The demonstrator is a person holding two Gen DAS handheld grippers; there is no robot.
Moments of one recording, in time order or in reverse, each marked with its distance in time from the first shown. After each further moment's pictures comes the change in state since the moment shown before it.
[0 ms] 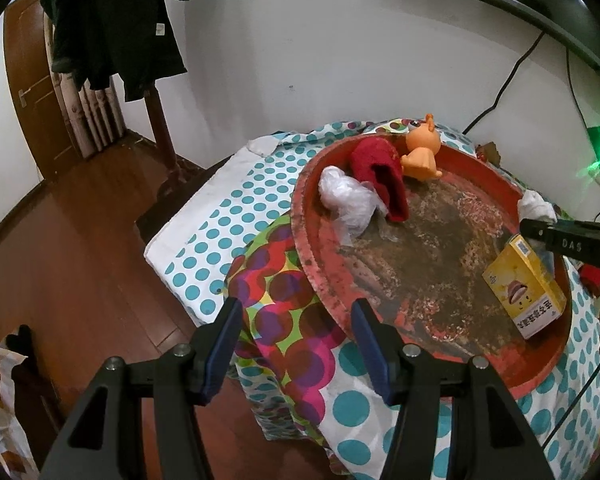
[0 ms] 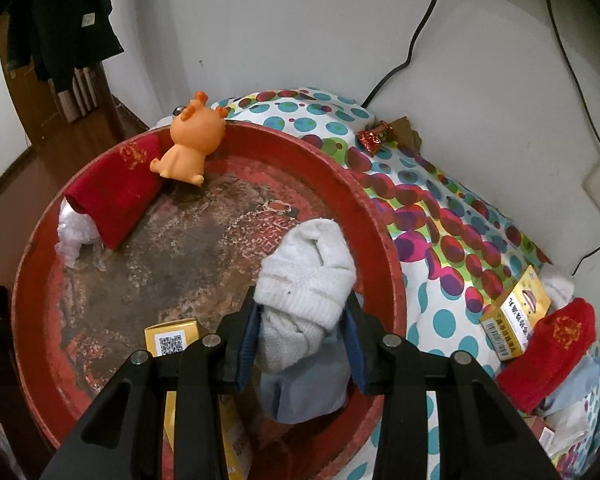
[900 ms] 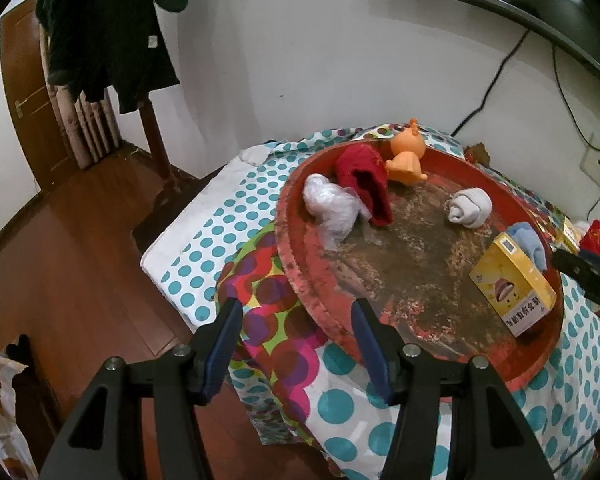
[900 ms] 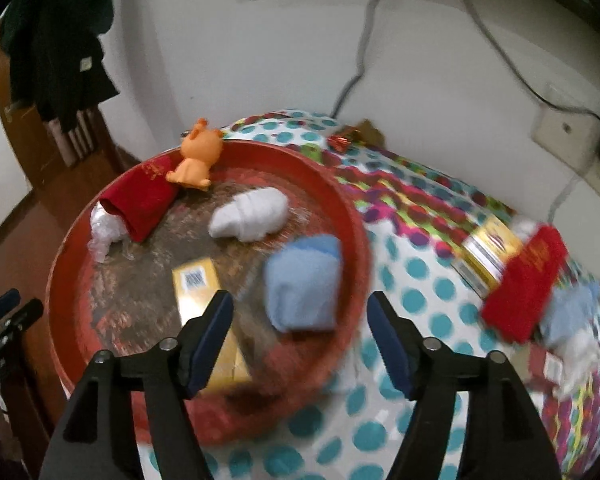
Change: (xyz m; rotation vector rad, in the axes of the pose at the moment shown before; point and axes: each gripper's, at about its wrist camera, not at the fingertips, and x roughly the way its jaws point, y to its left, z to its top) left arm -0.009 -0.014 -0.003 0.032 -0.029 -0.011; right arm -0.060 -0.021 -0.058 0.150 -0.117 0.015
